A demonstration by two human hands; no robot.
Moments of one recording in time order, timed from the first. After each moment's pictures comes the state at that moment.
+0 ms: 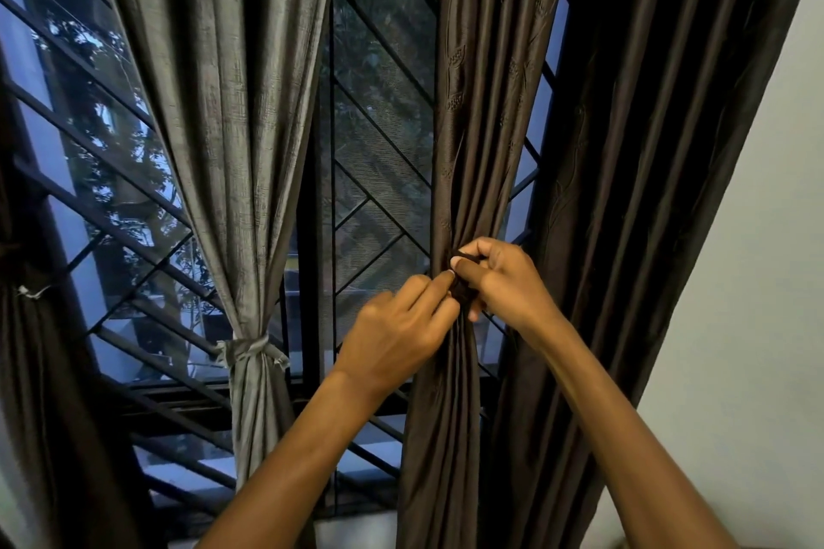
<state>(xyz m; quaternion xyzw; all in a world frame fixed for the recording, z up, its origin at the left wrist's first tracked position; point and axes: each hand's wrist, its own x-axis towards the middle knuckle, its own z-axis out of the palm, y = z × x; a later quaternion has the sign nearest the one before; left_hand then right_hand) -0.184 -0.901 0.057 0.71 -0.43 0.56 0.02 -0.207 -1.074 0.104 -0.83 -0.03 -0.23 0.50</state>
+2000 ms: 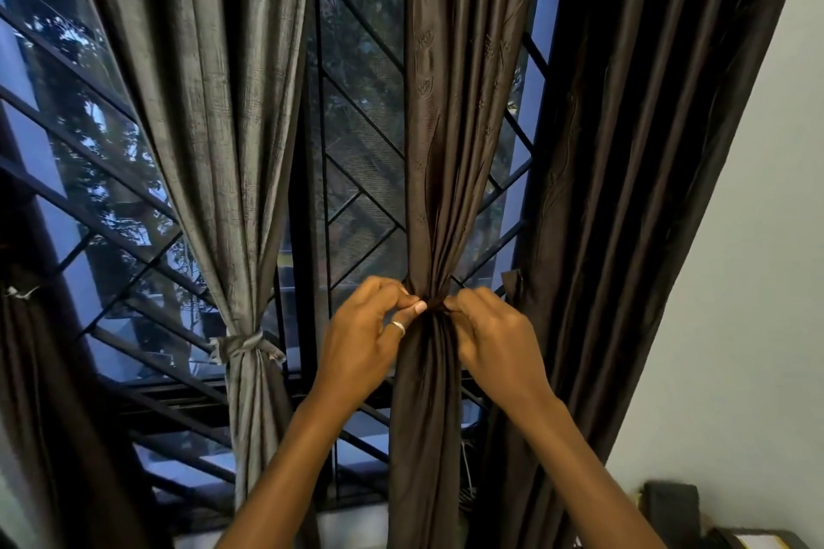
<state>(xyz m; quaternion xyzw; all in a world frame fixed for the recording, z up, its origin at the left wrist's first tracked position) -0.176 -0.888 0.029 0.72 -0.39 0.29 0.50 -0.238 -1.066 0.027 -0.88 -0.09 -0.44 0.14</state>
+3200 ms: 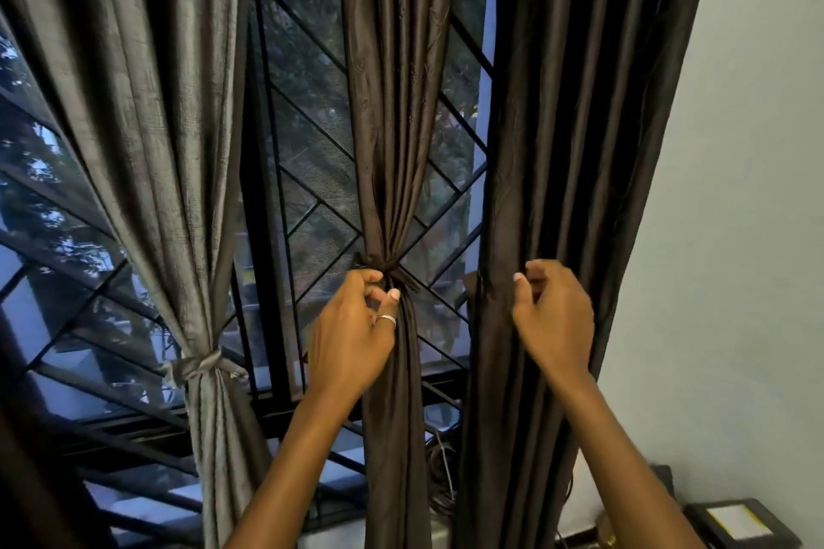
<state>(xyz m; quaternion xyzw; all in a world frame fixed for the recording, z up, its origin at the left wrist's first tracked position) -0.185 -0.929 0.042 0.80 -0.26 0.25 0.47 -0.253 -1.161 0.037 -0.79 0.20 -0.52 0.25</state>
